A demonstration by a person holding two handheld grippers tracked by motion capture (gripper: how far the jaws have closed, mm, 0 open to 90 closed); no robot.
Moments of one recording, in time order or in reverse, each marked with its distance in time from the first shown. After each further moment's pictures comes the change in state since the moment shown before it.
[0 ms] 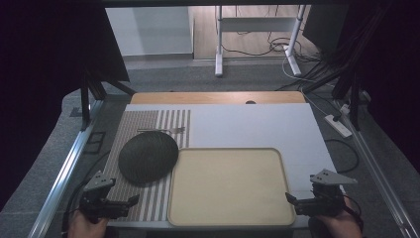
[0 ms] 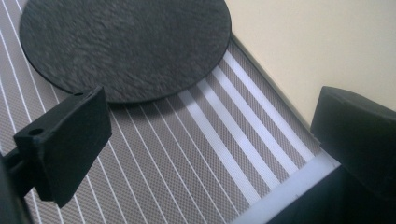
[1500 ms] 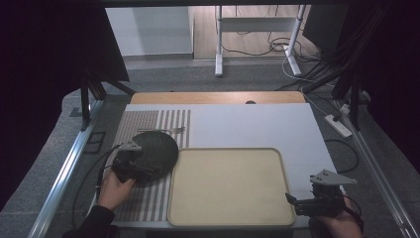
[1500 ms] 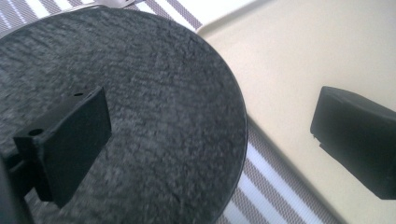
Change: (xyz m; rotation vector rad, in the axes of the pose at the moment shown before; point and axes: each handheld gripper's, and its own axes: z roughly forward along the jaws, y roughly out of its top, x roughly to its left) left arm 0.029 0.075 0.089 0.044 -0.138 0.067; right arm 0.000 -0.001 0.000 0.005 -0.002 -0.004
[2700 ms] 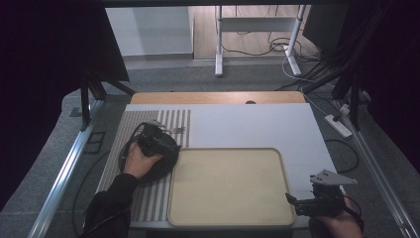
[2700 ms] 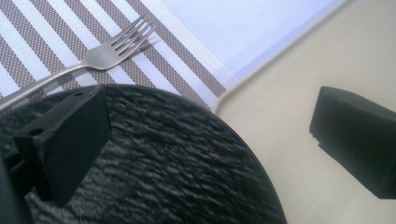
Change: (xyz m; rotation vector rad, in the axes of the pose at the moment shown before) left arm 0.021 0.071 0.070 0.080 -0.020 0.027; right arm 0.000 0.000 0.000 -0.004 0.003 -0.001
